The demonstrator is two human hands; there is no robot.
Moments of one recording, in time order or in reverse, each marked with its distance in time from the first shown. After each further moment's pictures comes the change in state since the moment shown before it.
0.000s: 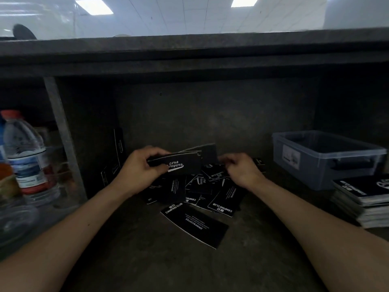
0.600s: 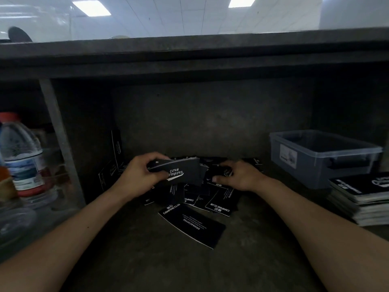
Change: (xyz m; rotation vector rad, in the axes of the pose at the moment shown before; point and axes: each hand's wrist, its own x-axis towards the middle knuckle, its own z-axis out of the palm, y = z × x) left_hand -0.004 -0.003 0.004 -0.002 -0.082 -0.104; right_hand 0.008 0.025 -0.009 -0.472 -0.194 0.075
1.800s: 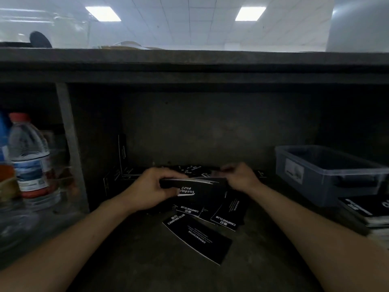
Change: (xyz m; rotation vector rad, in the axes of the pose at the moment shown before) left_hand -0.002 0.000 0.001 0.049 -0.199 0.164; right_hand 0.019 -0.026 -0.004 0.362 0.132 0.130
